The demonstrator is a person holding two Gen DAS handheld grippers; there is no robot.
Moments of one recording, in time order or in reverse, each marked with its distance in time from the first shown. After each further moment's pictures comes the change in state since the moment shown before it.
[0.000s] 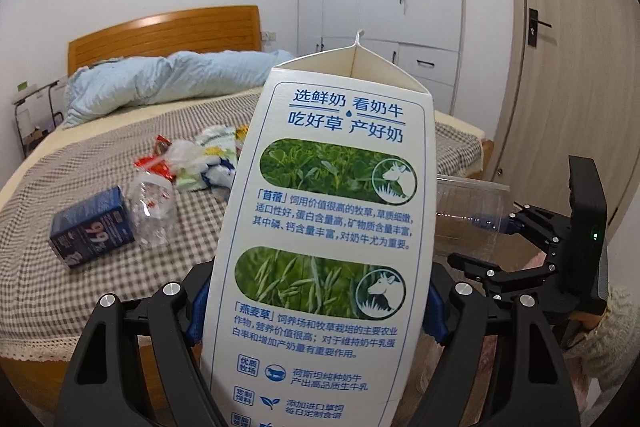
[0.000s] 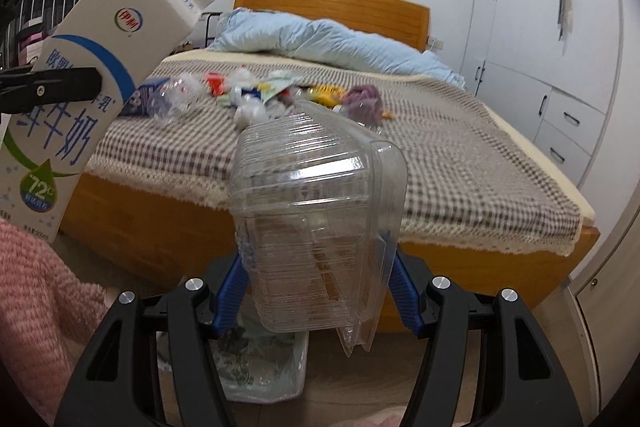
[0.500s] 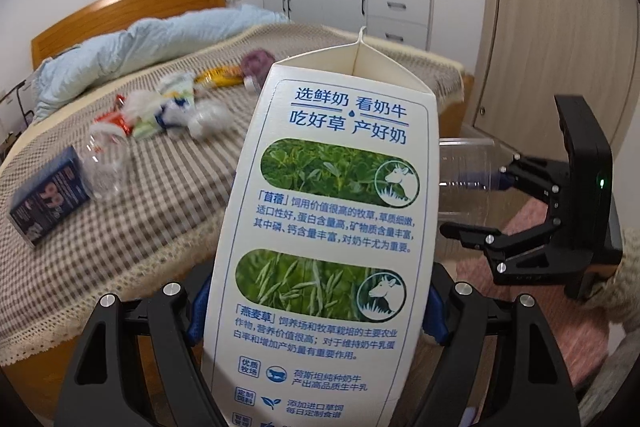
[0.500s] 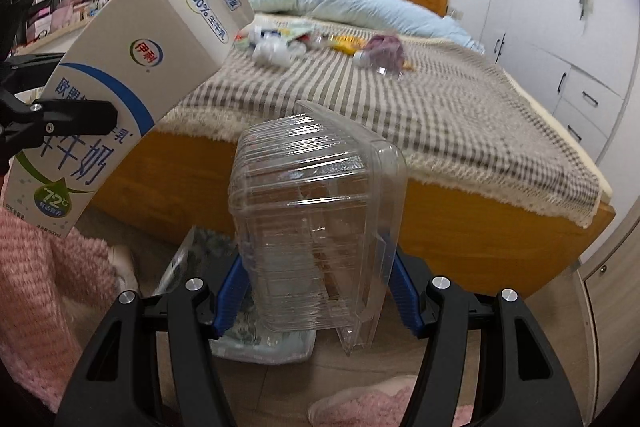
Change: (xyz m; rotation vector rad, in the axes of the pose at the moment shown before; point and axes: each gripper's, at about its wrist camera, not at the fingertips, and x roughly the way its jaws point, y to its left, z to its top) left arm 0.037 -0.021 -0.051 0.104 0.177 -0.067; right arm 0.019 0.015 -0.043 -0.038 0.148 0.049
